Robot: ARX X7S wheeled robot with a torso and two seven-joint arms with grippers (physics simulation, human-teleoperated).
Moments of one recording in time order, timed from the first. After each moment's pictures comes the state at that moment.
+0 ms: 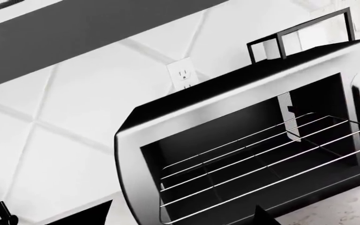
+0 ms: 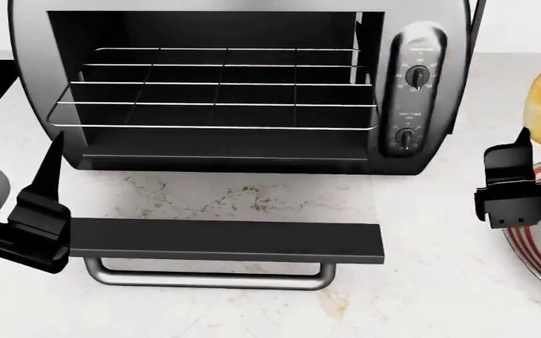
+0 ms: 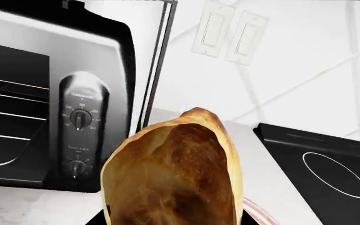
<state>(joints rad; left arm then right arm) -0.98 -0.67 0.28 0.80 -1.42 -1.22 -1.01 0.94 0.80 0.02 -0.44 1.12 1.44 0.58</state>
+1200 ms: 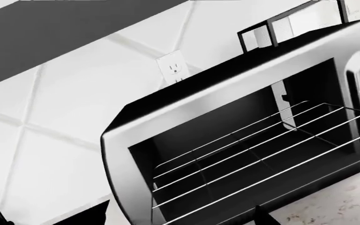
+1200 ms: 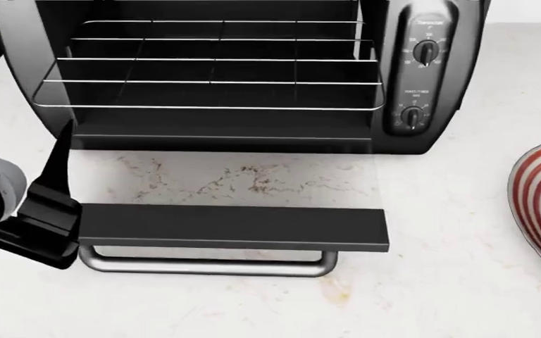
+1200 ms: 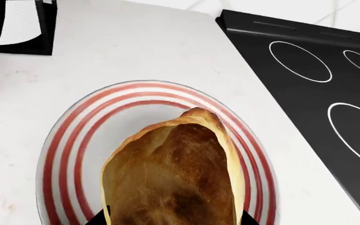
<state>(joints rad) -1.11 -0.65 0.36 0.79 -1.53 -1.26 -1.13 0.79 0.97 0.03 -0.16 1.08 1.38 0.52</state>
